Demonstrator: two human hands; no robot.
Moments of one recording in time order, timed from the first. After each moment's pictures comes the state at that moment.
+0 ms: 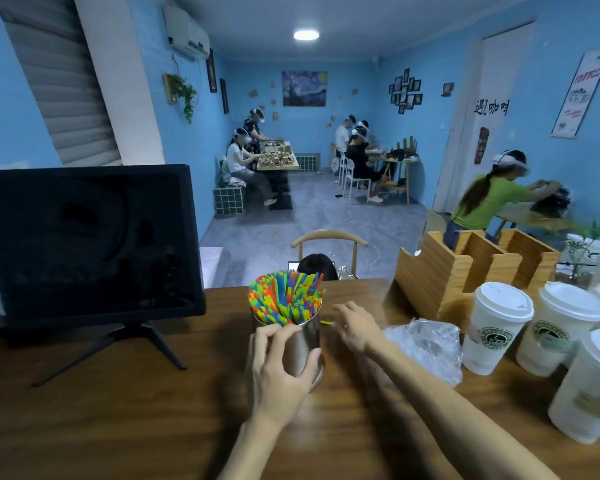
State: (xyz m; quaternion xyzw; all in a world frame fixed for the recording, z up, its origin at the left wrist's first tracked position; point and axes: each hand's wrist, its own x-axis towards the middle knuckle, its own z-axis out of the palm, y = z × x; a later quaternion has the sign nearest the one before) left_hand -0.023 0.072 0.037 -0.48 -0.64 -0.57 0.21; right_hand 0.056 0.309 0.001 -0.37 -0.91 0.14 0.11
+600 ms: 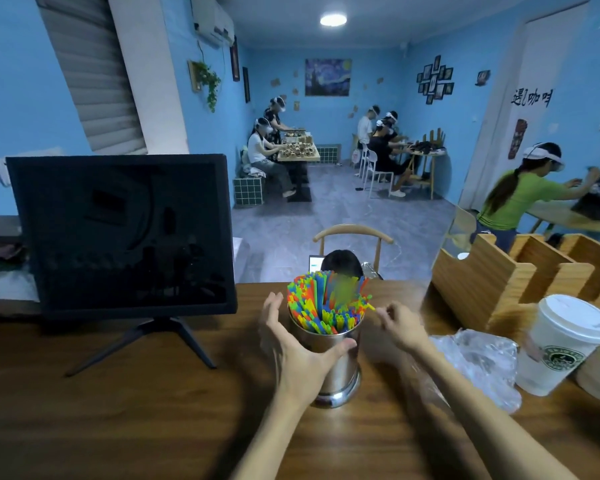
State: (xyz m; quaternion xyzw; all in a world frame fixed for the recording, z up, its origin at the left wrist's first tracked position) left_hand -0.068 0.092 0.038 -0.38 -0.66 -0.65 0.06; right_hand 0.050 0.323 0.007 -0.45 -0.82 0.28 0.22
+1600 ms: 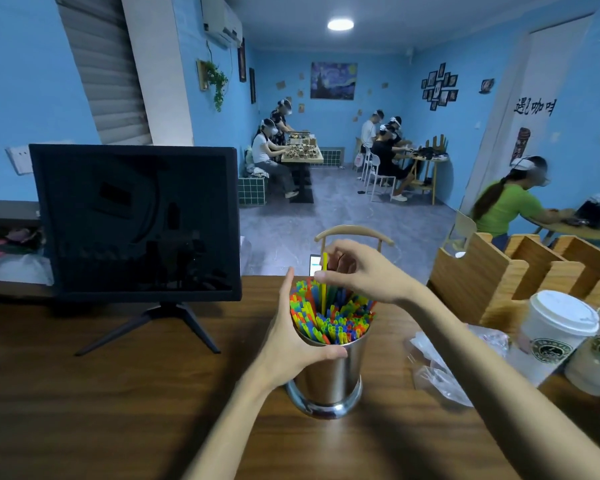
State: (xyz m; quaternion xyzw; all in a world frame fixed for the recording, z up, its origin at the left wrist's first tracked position) left_hand -0.083 0.049 0.077 -0.48 -0.63 -0.58 -0.21; right_hand 0.026 0.217 0.174 -0.11 -0.92 0.32 0.21
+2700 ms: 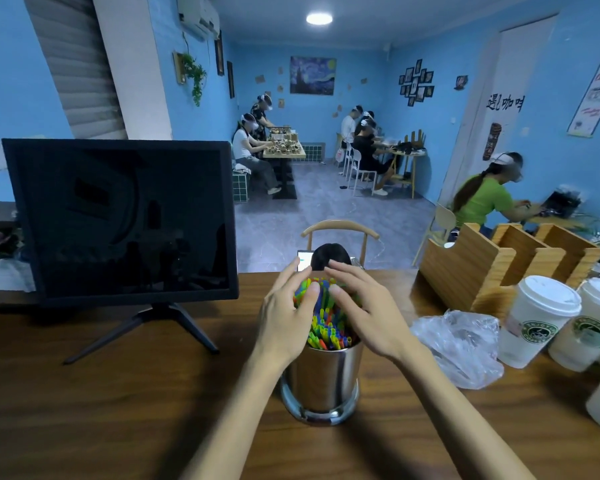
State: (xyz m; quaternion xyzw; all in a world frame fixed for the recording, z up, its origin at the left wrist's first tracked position) left_hand -0.089 0.052 0.110 -0.47 -0.70 -0.53 -0.06; right_hand 0.047 0.158 0.117 -0.21 -0.88 0.25 0.34
